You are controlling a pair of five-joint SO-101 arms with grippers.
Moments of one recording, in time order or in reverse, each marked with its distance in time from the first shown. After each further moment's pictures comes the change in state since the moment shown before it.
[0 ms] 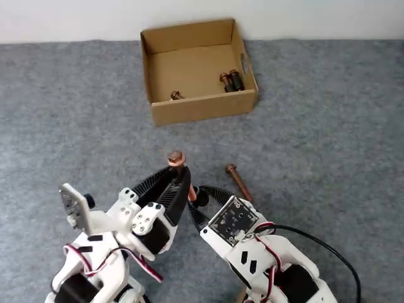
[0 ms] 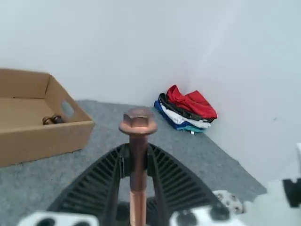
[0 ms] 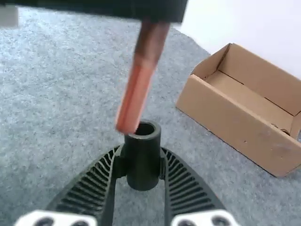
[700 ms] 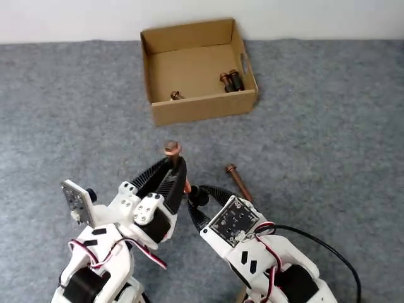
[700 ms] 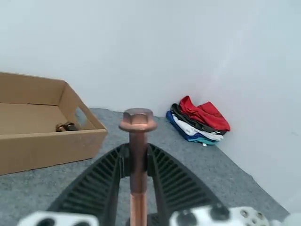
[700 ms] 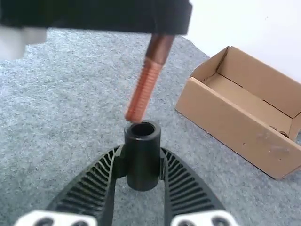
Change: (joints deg) left arm -3.3 0.1 4.9 -6.9 0.3; right arm 0.0 -0.1 0.1 -0.2 0.0
